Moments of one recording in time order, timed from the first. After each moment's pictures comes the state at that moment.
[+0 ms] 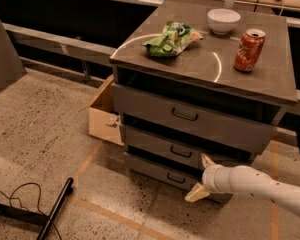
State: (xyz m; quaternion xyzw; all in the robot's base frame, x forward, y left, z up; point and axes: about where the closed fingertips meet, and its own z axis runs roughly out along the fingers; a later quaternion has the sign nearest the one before) arm 0.548 -0.188 0.458 -0.52 0.78 0.05 0.35
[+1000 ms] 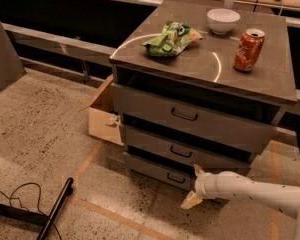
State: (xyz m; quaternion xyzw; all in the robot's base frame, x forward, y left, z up) arm 0.562 -0.183 0.349 -0.54 0.78 0.06 0.31
